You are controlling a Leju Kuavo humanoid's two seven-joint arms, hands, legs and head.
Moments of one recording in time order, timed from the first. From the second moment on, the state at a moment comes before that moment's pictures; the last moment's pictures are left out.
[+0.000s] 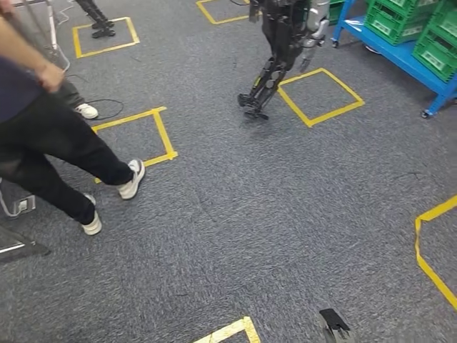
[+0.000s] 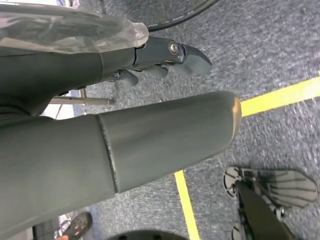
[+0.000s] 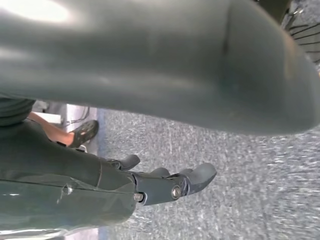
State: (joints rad) left arm -0.12 0.13 -1.11 -0.22 1.14 0.24 0.03; right arm -0.06 -0.05 0.36 -0.21 -0.44 -0.20 0.10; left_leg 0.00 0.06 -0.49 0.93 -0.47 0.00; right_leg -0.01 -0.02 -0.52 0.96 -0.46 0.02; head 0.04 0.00
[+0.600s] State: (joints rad) left arm -0.12 0.13 -1.11 -0.22 1.15 0.24 0.03; right arm -0.06 -0.05 0.36 -0.20 -0.47 -0.19 0.09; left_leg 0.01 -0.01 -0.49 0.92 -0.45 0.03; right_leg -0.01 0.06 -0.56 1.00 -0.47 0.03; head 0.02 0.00
